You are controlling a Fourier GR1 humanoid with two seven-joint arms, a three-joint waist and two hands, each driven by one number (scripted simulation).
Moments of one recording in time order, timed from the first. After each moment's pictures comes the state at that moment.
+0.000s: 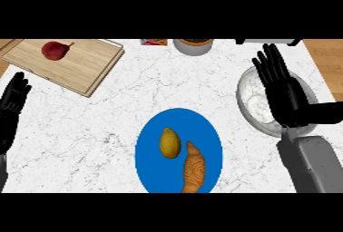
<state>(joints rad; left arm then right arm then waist) -0.12 0.56 0.03 -1.36 0.18 0.11 -0.18 -0.36 -0.24 0.06 -1.43 -0.35 -0.01 -0.14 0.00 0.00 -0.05</state>
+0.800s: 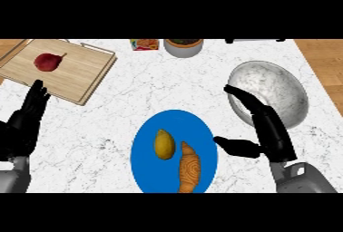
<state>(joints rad) -0.11 0.45 -0.01 -1.41 0.19 0.20 -0.02 -0.24 -0.41 0.45 -1.69 0.37 -0.31 0.24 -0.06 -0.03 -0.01</state>
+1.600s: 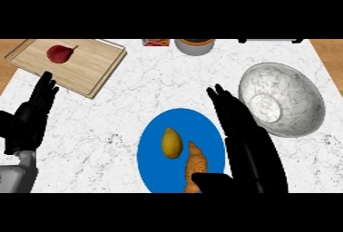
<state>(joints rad) -0.14 0.42 -0.03 -1.51 0.15 0.20 0.09 -0.34 -0.22 0.61 -2.07 0.82 0.03 0.95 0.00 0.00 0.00</state>
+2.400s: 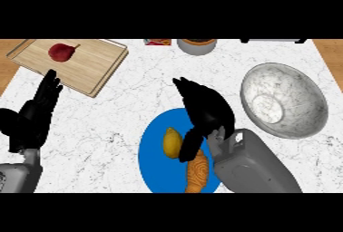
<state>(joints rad) -0.16 0.40 -0.03 -1.52 0.13 0.20 0.11 -0.64 -0.08 0.47 -1.61 0.50 0.40 0.98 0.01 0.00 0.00</state>
